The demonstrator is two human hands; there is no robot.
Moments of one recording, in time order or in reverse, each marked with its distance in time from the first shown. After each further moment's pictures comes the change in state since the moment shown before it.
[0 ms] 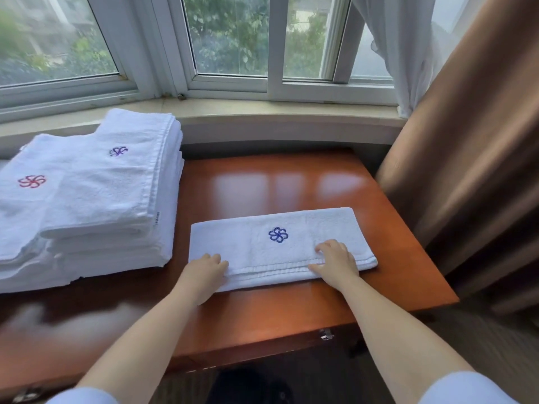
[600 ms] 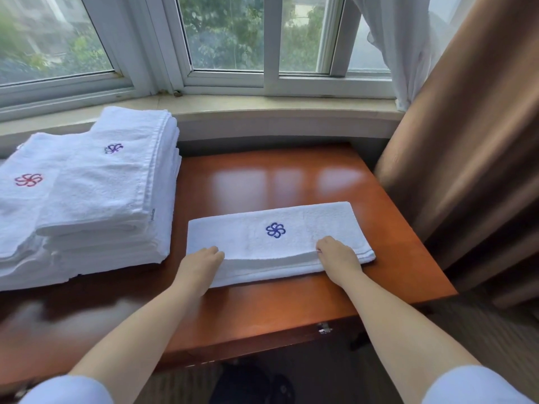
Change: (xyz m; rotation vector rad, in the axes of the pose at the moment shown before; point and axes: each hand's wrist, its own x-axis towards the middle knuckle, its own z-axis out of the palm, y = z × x) left_hand -0.005 0.000 -0.013 -0.140 0.204 -0.036; right_hand -0.002 0.010 -0.001 -0.196 0.037 -0.145
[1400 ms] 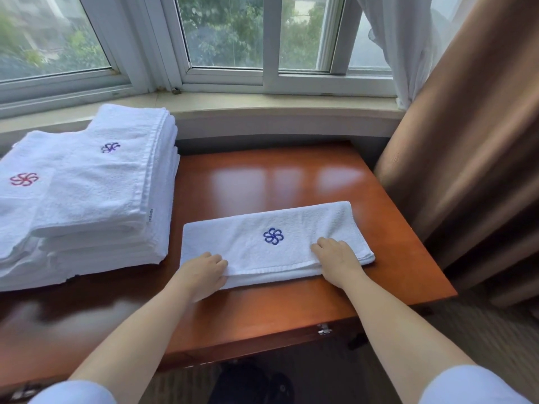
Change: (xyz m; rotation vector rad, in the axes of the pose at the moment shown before) left_hand 0.003 -0.005 0.021 0.012 -0.138 0.190; right_hand -0.002 -0.004 -0.009 -0.253 -0.051 -0.158
